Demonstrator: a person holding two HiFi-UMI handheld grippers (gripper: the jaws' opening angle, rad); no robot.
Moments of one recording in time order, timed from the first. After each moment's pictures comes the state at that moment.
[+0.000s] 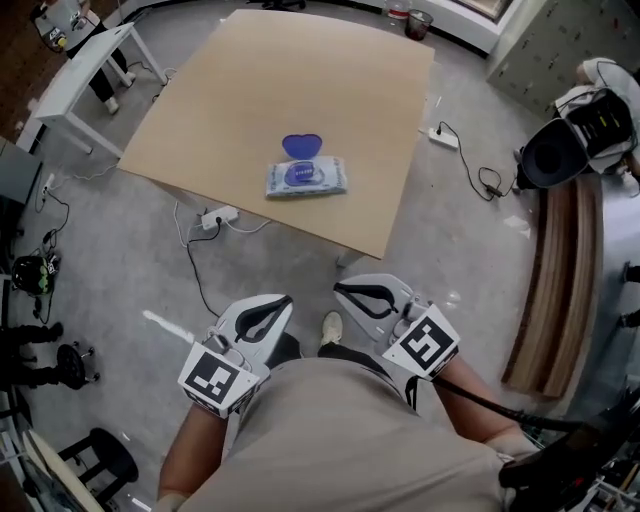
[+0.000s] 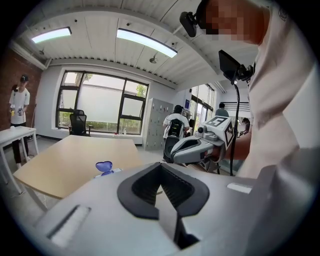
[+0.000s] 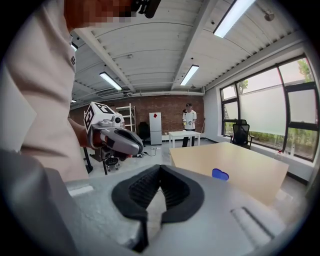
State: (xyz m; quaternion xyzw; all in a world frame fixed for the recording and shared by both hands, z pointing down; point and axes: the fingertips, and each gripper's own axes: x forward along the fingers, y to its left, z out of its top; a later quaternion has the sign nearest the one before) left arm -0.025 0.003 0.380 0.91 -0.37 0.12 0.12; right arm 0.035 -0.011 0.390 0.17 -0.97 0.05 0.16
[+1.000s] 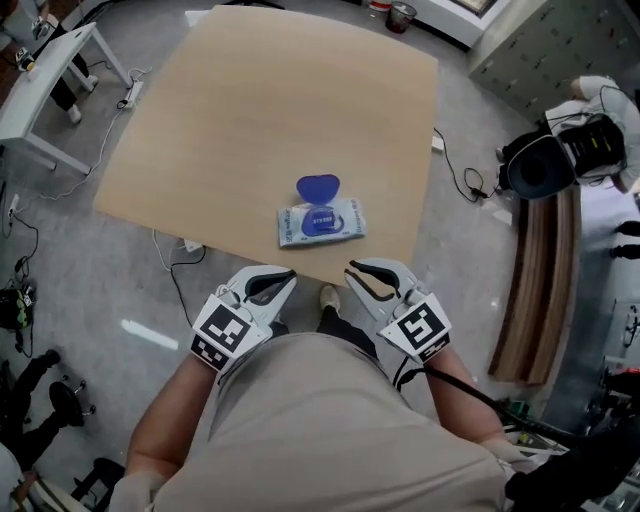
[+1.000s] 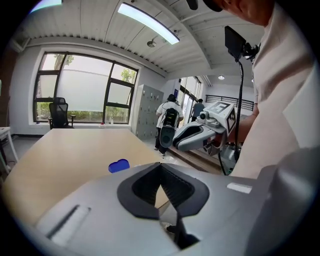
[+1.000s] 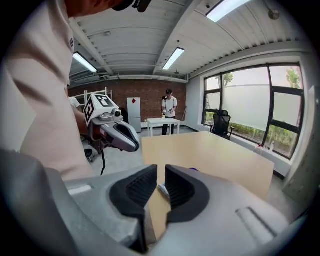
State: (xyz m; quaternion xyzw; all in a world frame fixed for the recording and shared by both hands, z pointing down) left arm -0.108 -0.208 0.464 0.94 -0.25 0.19 0.14; right arm -0.025 -0.212 0.457 0.28 -0.92 0.07 0.25
